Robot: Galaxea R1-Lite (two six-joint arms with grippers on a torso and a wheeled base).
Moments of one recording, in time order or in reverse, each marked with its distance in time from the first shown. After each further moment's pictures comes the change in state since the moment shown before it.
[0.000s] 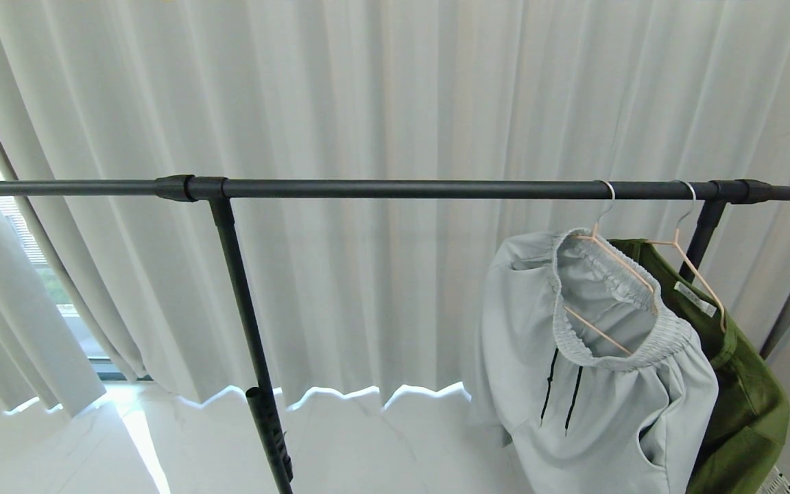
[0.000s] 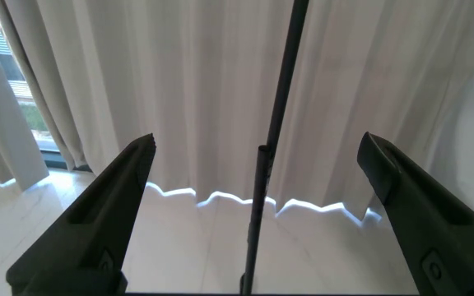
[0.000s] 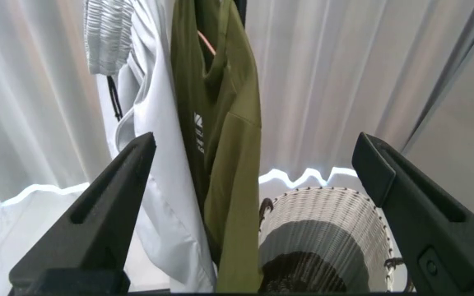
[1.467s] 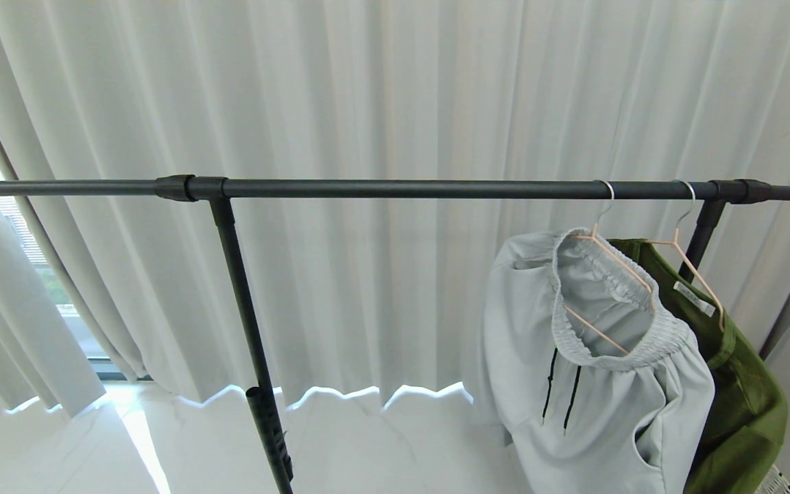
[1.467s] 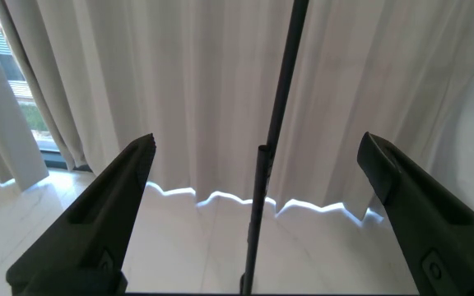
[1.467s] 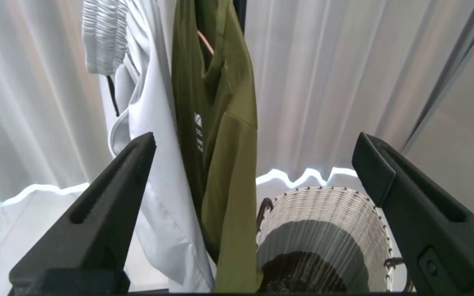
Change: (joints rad) left arm 0.000 0.000 0.000 0.000 0.000 0.000; right arm 0.000 0.000 0.000 0.000 0.000 0.000
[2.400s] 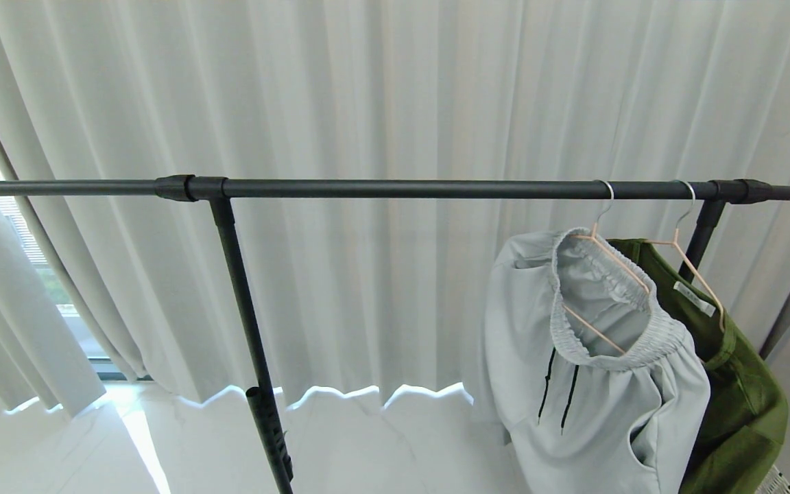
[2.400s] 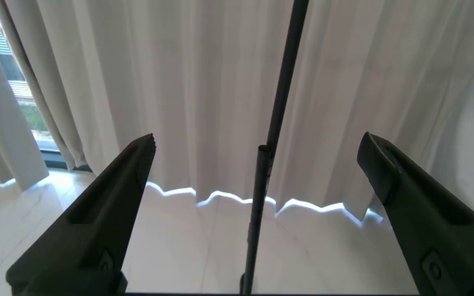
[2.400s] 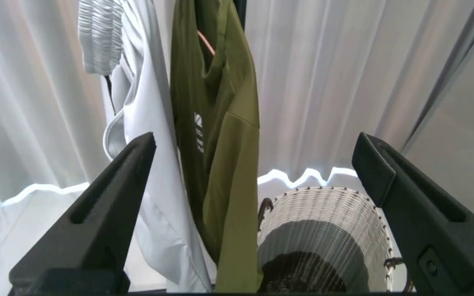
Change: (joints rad) left arm 0.000 0.000 0.000 0.000 0.000 0.000; right arm 0.000 0.000 0.000 0.000 0.000 0.000
